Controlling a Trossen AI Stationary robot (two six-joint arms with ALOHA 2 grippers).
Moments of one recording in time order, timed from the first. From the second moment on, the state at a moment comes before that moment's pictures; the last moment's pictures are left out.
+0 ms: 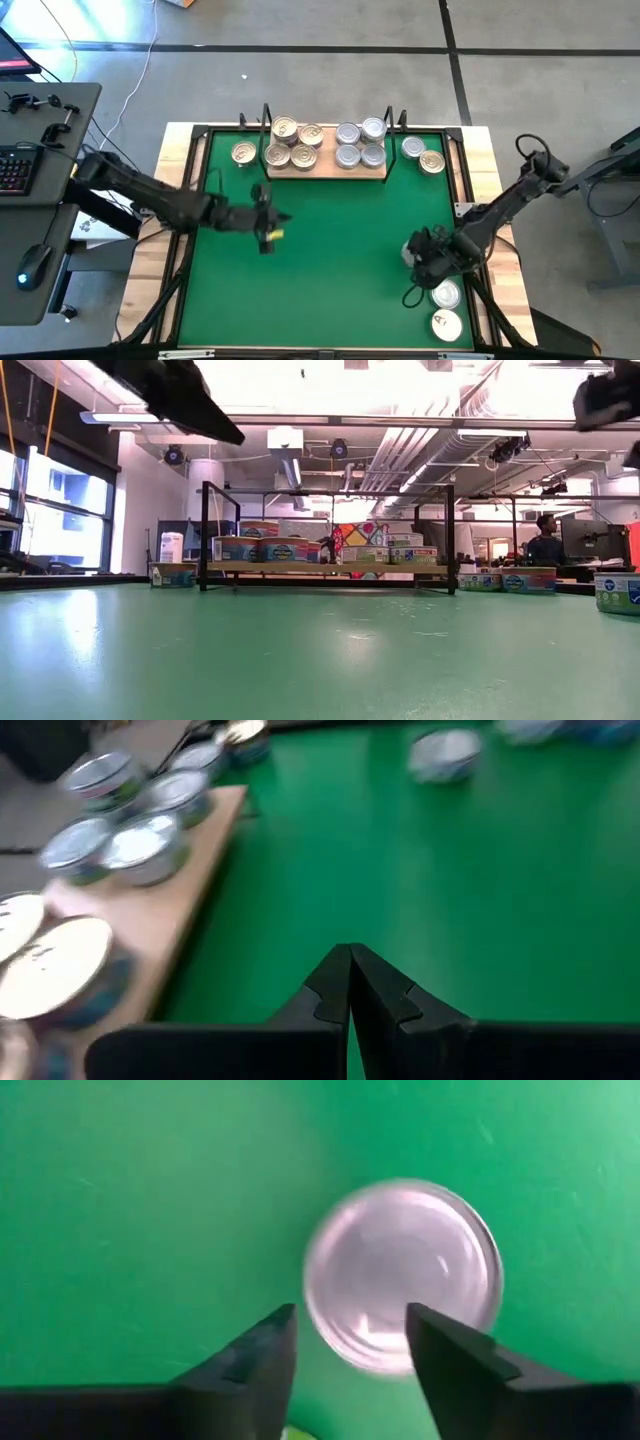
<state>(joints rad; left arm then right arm) -0.28 1.18 0.74 -0.16 -0.48 -0.09 0.70 1.29 0.82 -0.97 0.22 1.22</state>
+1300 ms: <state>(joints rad) -0.33 1.86 0.84 0.74 -0.19 -0.15 0.62 1.52 0.83 -0.31 0.44 0.74</state>
